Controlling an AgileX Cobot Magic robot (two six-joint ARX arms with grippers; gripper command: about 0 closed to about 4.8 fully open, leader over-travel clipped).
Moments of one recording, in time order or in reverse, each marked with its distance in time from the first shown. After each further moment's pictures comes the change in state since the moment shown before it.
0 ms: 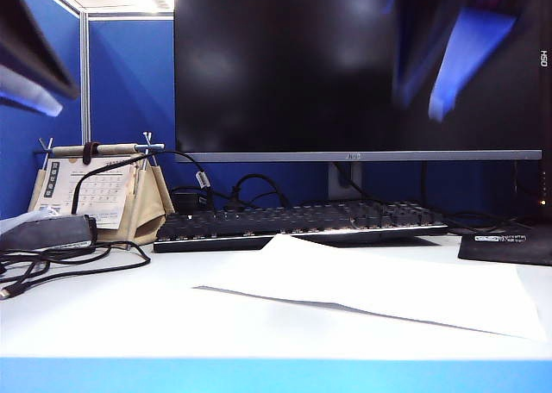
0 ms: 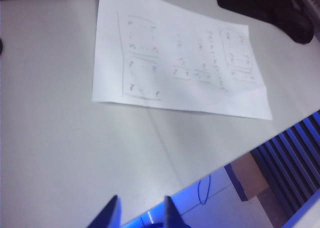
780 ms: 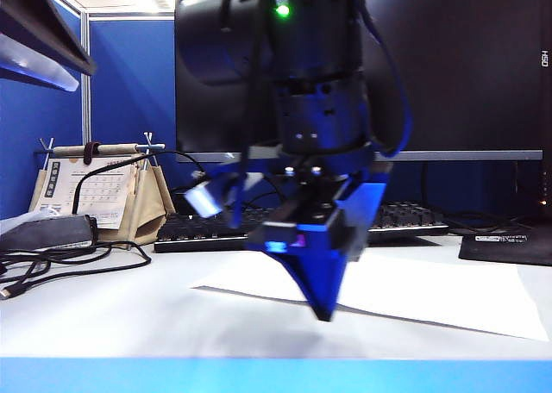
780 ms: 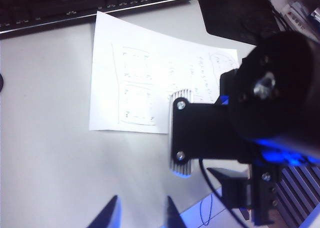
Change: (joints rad) left arm 0.000 0.000 0.000 0.083 0.000 0.023; right arm 0.312 0.470 0.005 0.188 0.402 -0.104
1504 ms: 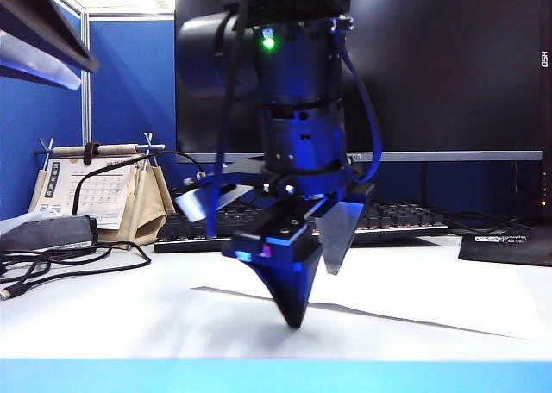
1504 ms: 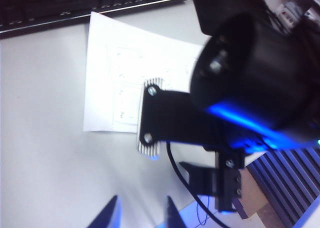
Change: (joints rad) left arm 0.000 0.000 0.000 0.007 0.015 0.000; right arm -0.054 0.083 0.031 0.092 -0.051 0.012
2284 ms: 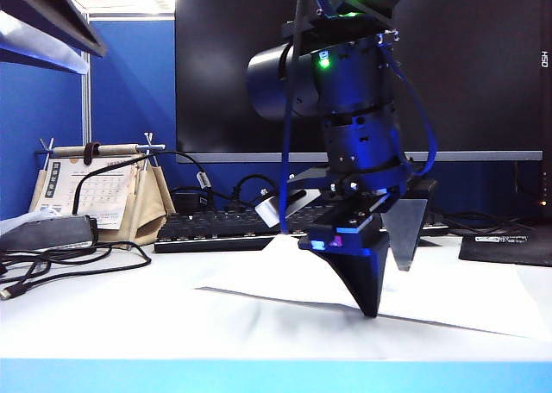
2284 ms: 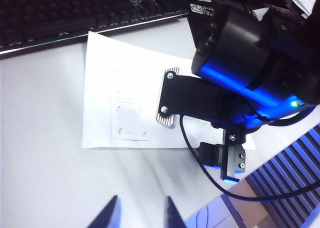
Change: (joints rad) left arm 0.000 0.000 0.000 0.051 0.000 0.000; right arm -0.147 0.000 0.004 -0.104 0.008 0.013
